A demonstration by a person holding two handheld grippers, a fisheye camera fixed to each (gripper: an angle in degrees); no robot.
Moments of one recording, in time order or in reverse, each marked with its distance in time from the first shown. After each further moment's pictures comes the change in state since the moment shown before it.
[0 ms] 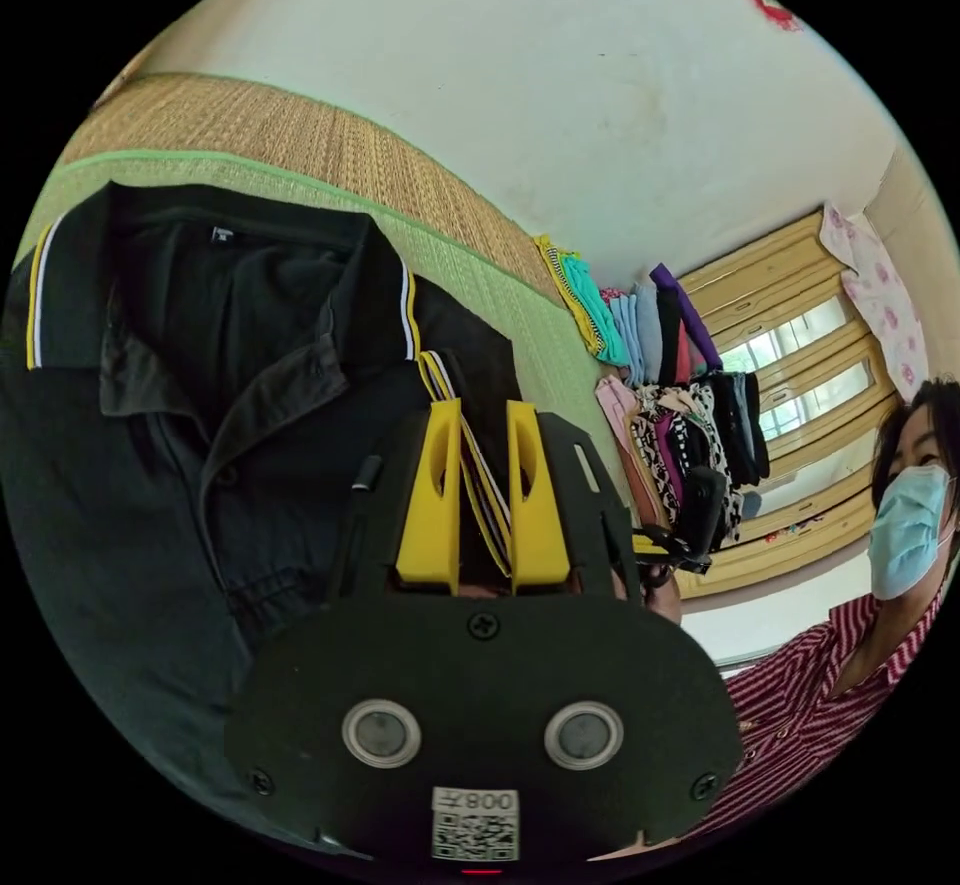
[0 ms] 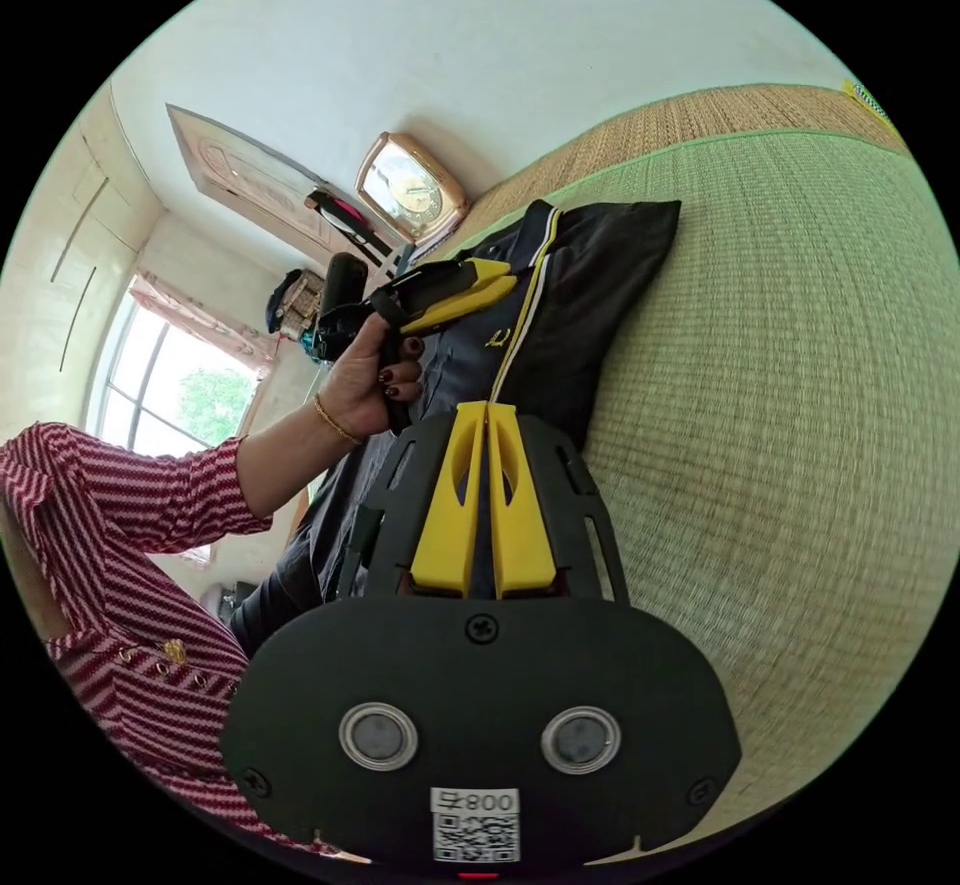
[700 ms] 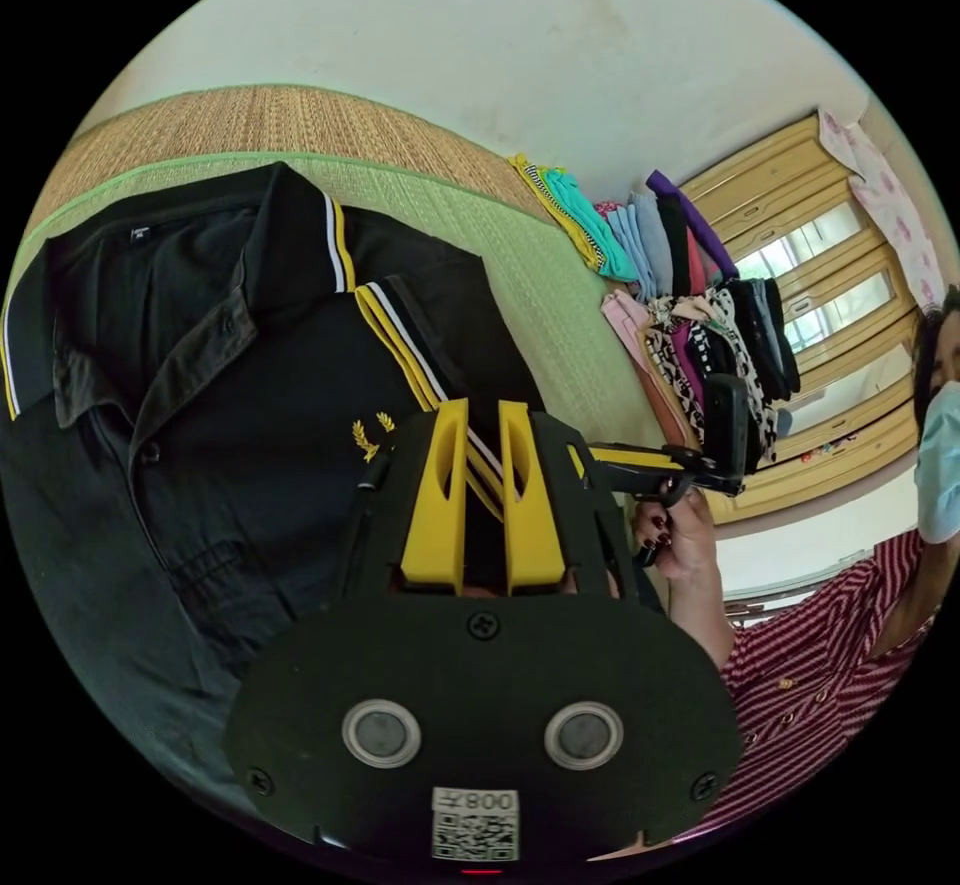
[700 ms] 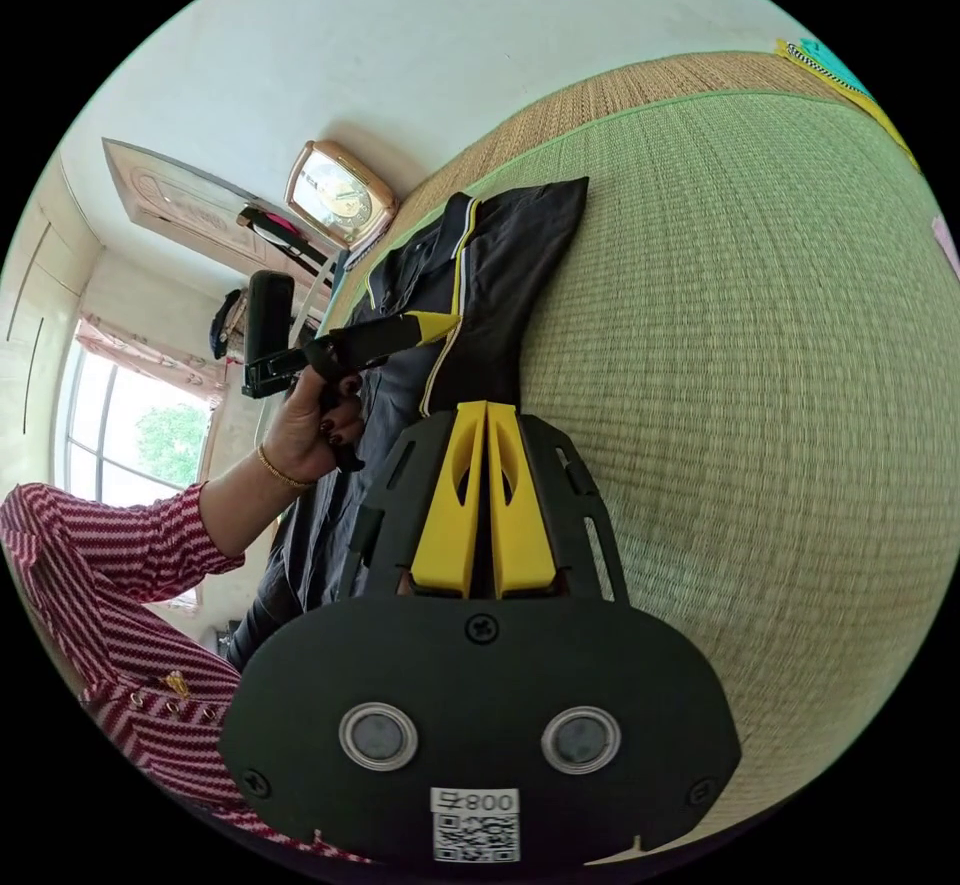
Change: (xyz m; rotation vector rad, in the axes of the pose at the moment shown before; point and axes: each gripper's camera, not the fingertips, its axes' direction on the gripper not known) left arm -0.036 0.033 -0.011 -0.195 -0.085 0.153; right arm 0.042 -0.017 -0.015 -0.021 0.149 0.139
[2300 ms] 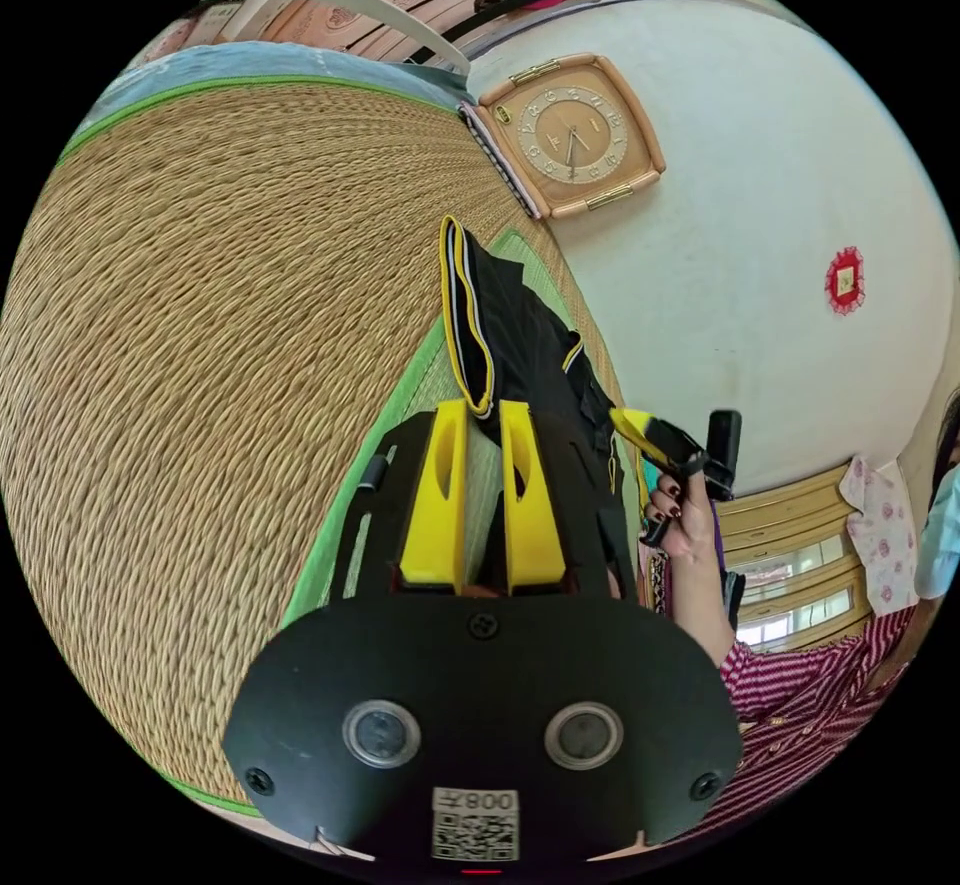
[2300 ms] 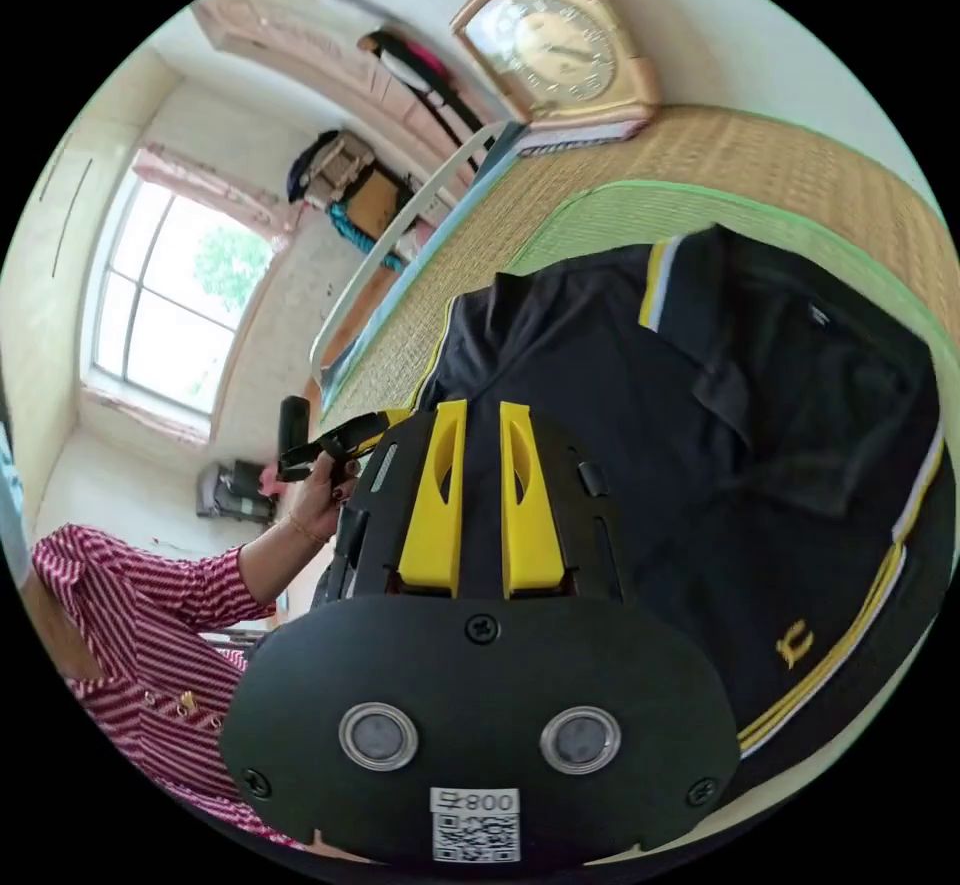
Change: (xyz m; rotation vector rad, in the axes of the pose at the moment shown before) left arm -0.398 0.466 -0.339 0.633 -0.067 -0.717; right arm -0.596 -0.320 0.259 -0.375 -0.108 -0.405
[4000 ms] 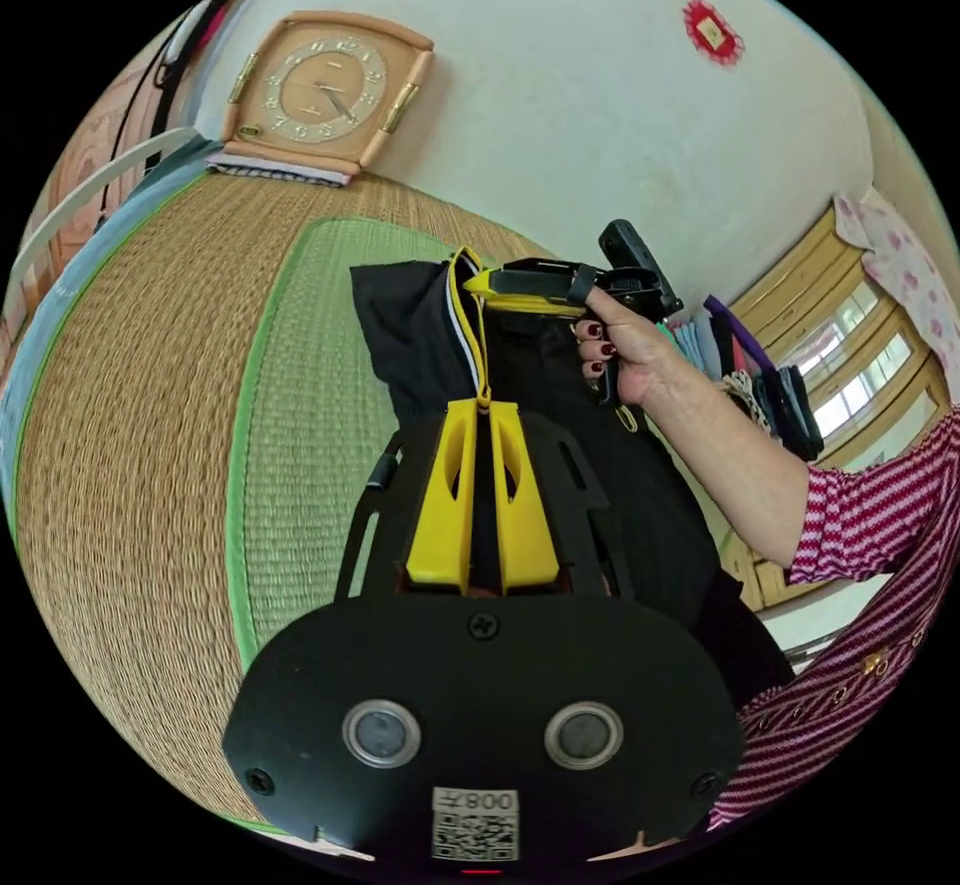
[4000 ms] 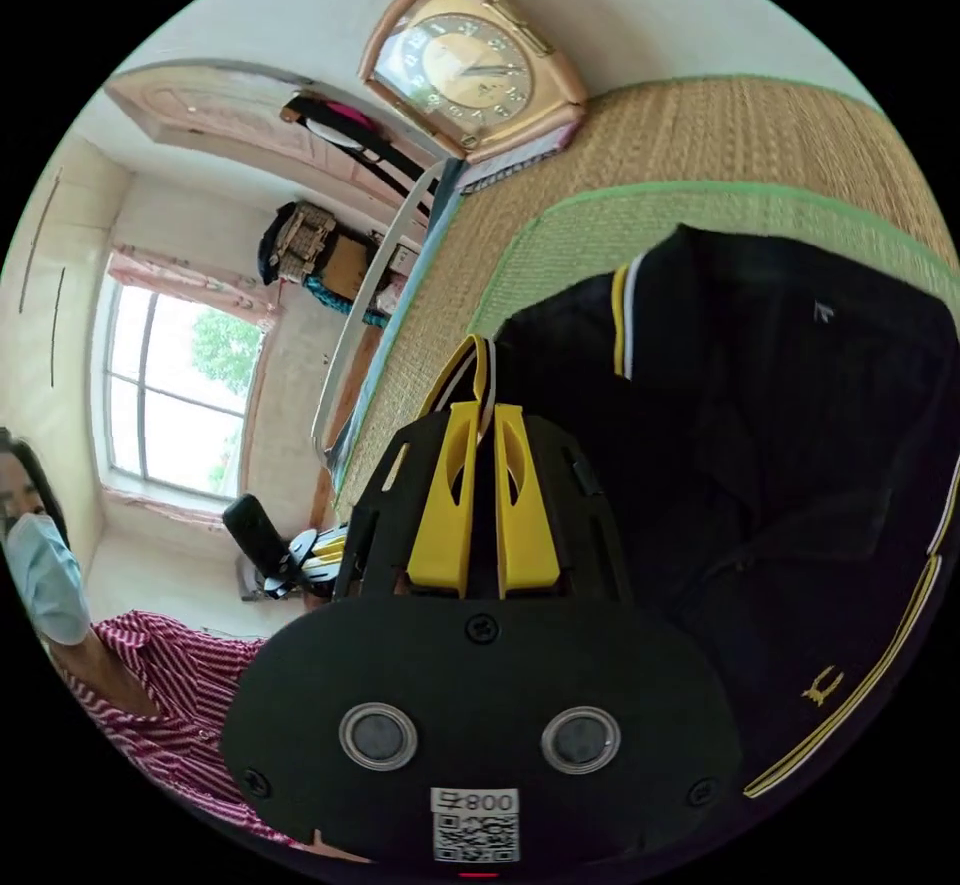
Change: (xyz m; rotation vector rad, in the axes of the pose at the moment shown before) left arm 0.003 0.026 -0.022 -0.217 -0.087 0.608; right arm 0.099 -0.095 -0.045 0.120 -0.086 0.239
